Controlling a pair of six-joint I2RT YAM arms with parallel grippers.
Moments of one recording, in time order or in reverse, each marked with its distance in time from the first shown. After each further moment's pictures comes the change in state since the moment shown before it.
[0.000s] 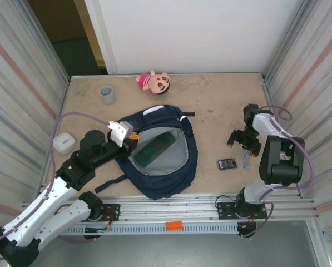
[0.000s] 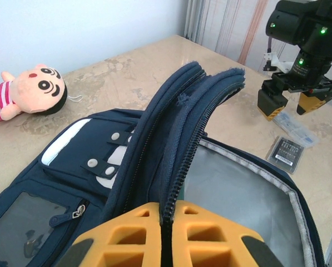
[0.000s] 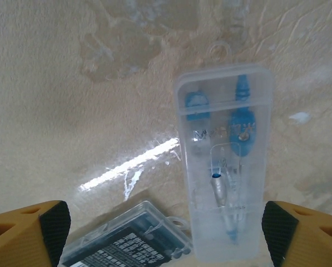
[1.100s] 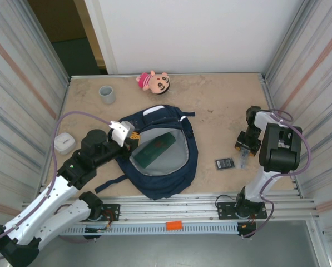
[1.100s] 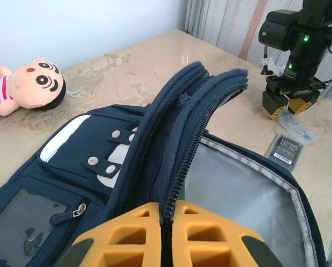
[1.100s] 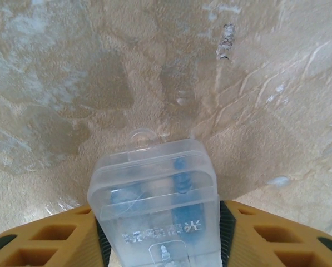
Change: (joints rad) left arm 0.000 0.019 0.000 0.000 0.000 0.003; right arm -0.081 0.150 0.019 0.065 0.021 0.003
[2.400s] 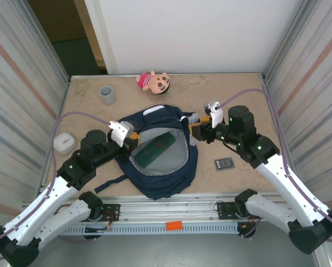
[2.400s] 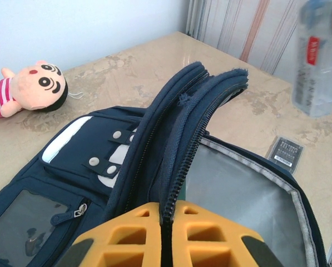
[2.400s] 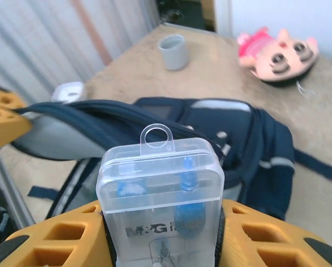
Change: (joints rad) left arm 0.000 -0.009 0.000 0.000 -0.007 -0.003; right arm 0.728 -0.862 -0.089 0.483 -0.396 -0.311
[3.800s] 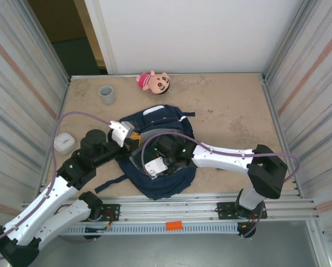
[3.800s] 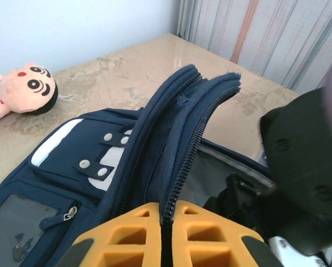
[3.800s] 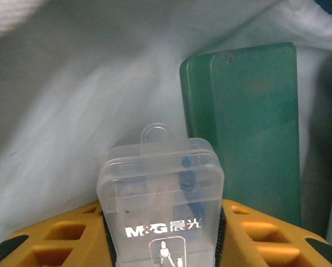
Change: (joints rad) left arm 0.000 0.004 0.008 0.008 0.054 -0.005; right arm 0.524 0.692 0.075 -0.008 0.357 -1.221
